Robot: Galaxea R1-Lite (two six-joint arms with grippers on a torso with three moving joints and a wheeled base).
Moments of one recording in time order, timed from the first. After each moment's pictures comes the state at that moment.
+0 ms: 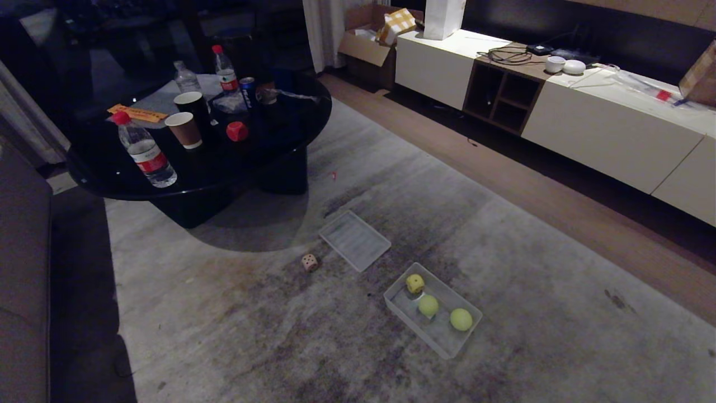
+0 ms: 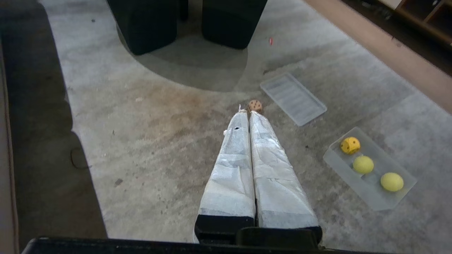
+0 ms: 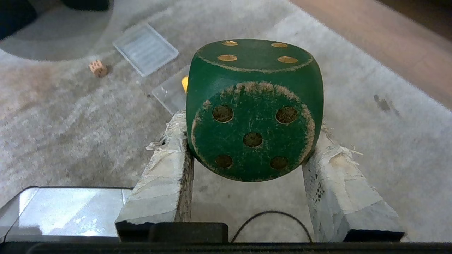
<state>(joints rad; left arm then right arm) 0.00 0.00 0.00 -0.01 0.07 -0.15 0.01 0.00 -0.10 0.25 0.02 0.00</state>
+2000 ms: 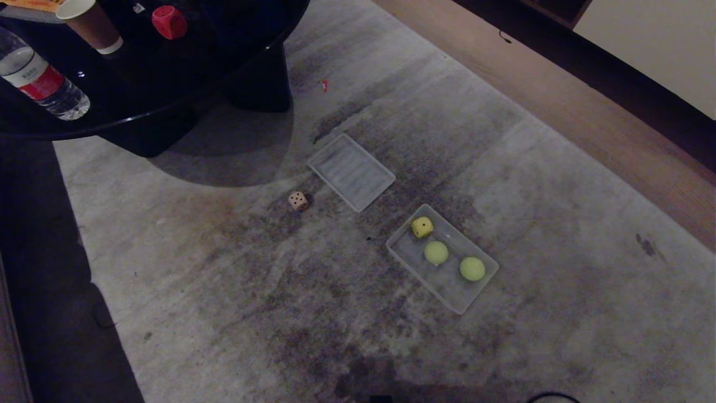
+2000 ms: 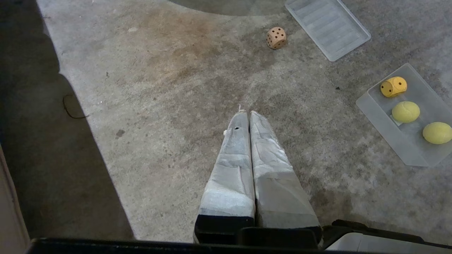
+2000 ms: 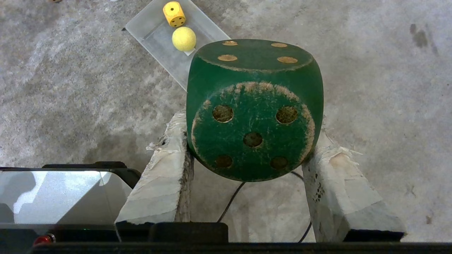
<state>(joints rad) 0.00 0.00 0.00 0.00 0.07 -0.14 0.01 0.00 -0.10 0.24 0.02 0.00</state>
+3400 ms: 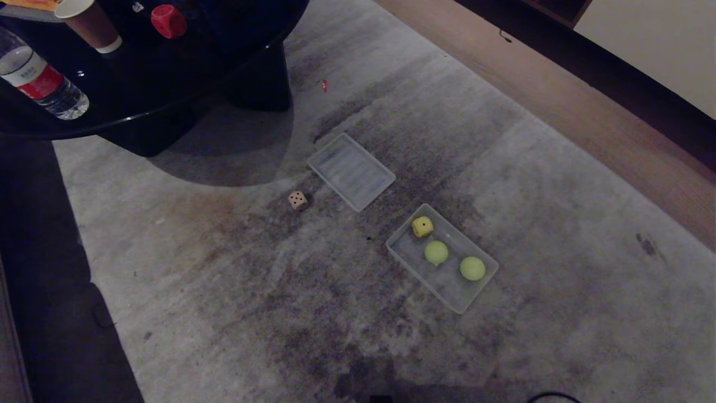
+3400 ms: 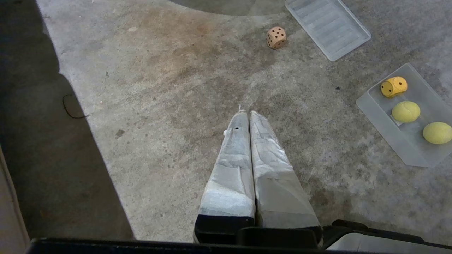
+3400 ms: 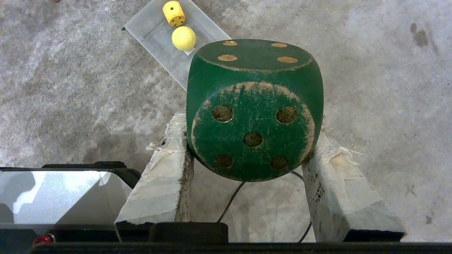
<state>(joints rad) 0.00 0.00 0.00 -0.01 0.07 -0.14 0.01 0.00 -0.10 0.24 0.02 0.00</state>
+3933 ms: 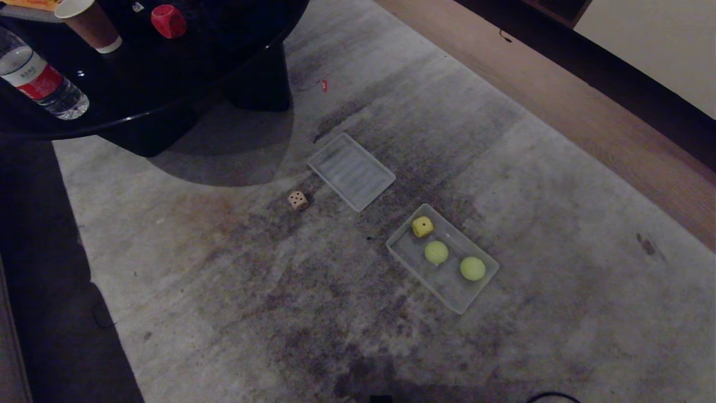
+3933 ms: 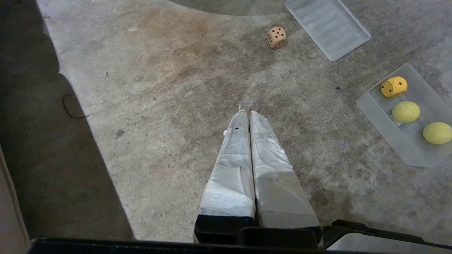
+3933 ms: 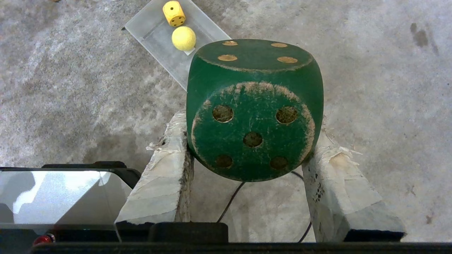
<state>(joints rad) 0.00 0.00 0.00 -0.01 0.07 -0.14 0.01 0.00 -0.10 0.24 0.02 0.00</state>
